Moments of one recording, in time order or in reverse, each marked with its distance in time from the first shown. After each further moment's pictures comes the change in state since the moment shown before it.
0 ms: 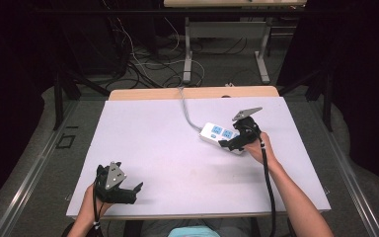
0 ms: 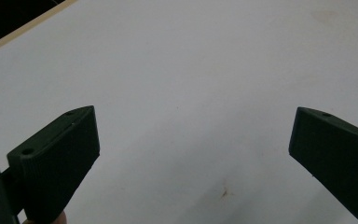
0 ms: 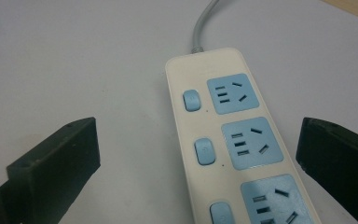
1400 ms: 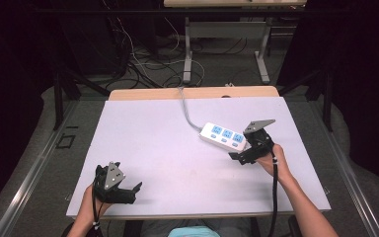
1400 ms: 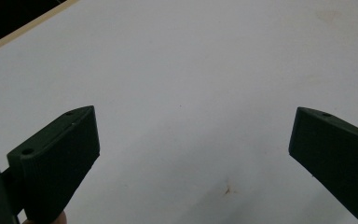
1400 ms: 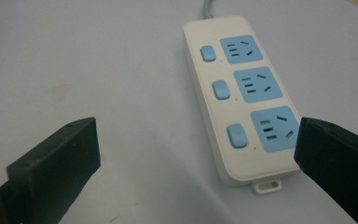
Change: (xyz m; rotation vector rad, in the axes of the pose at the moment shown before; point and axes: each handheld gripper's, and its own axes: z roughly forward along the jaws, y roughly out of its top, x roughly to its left) left arm 0.001 -0.001 -0.002 0.005 0.007 -0.007; right arm 0.028 -0.030 -0.045 0.023 -0.053 -0.039
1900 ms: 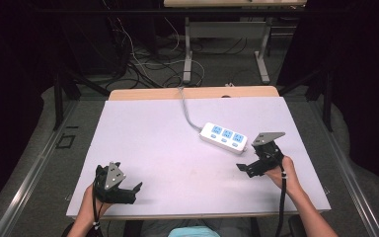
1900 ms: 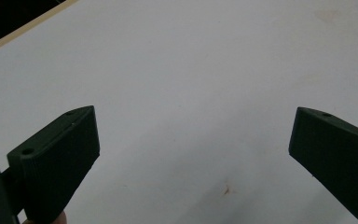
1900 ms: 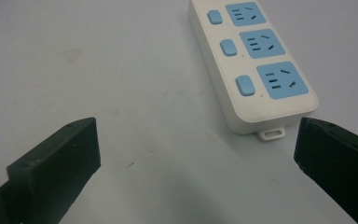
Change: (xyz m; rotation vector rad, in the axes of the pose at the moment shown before) left arm 0.000 0.000 0.000 0.000 -0.002 0.002; right arm 0.016 -0.030 -0.023 0.017 -0.034 -0.004
